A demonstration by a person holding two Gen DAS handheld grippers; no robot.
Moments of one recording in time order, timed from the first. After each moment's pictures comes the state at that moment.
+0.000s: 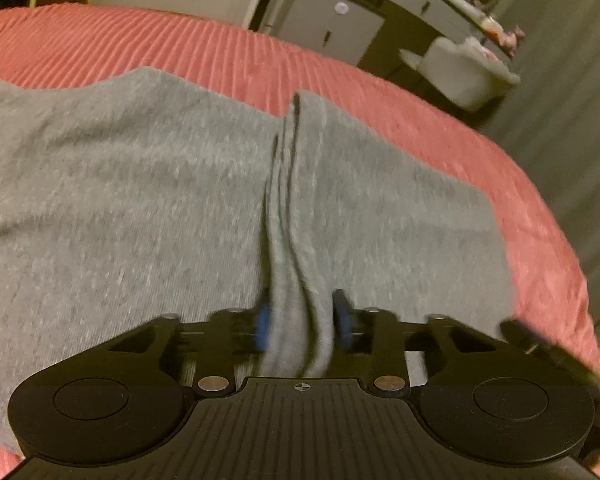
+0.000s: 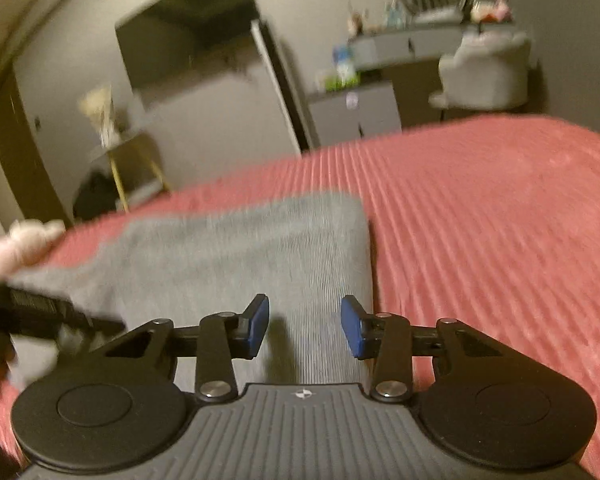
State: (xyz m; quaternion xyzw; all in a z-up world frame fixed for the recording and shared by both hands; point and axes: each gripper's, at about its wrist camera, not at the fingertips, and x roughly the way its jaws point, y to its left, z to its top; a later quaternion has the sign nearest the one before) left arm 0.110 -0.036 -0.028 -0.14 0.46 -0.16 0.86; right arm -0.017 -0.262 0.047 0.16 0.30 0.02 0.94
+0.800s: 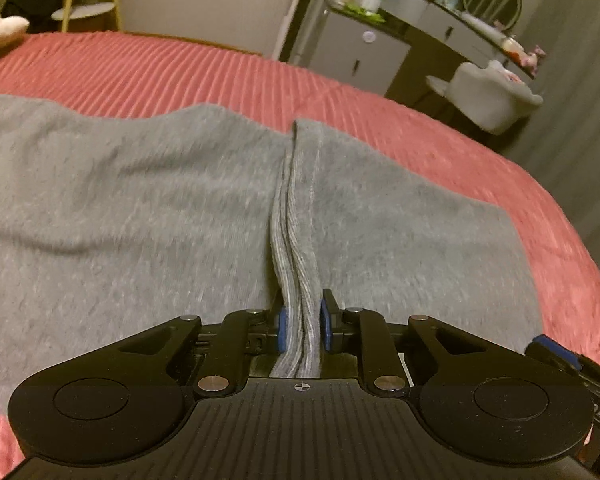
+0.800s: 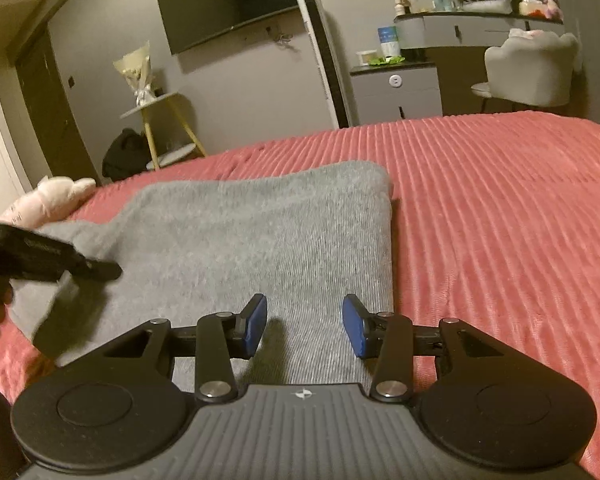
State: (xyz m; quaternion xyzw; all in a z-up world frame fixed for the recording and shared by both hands) left arm 0.098 -0.012 -0.012 -0.12 0.43 -0.11 0.89; right arm -0.015 -0.243 0.051 0.14 0.31 0.08 0.94
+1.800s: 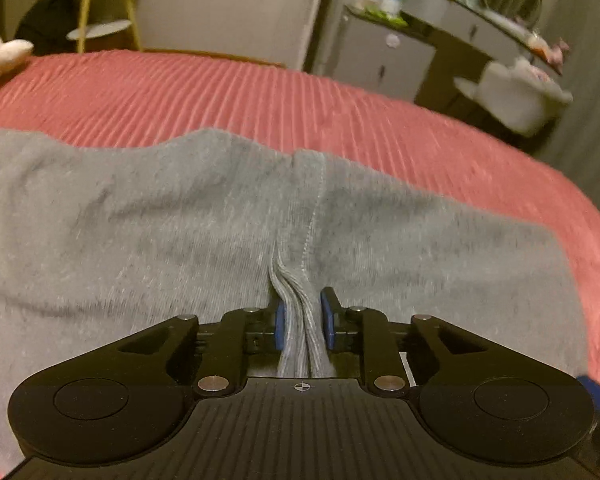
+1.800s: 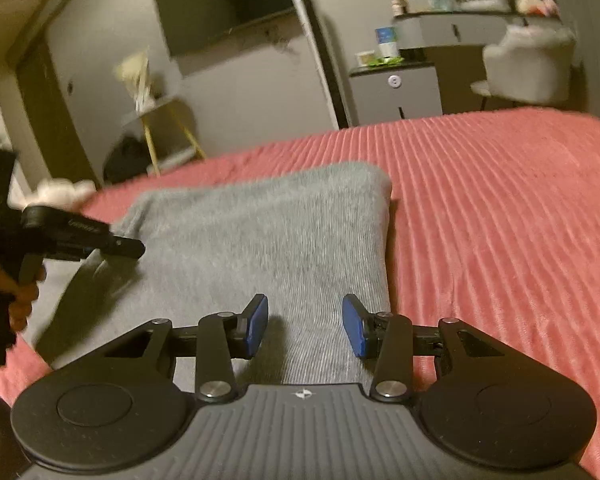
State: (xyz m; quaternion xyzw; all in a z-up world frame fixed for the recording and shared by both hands) left arm 0.136 -0.027 -0.021 -0.08 0.42 -0.06 0.90; right arm -0.014 -0.236 0.047 0.11 0.32 0.08 0.94
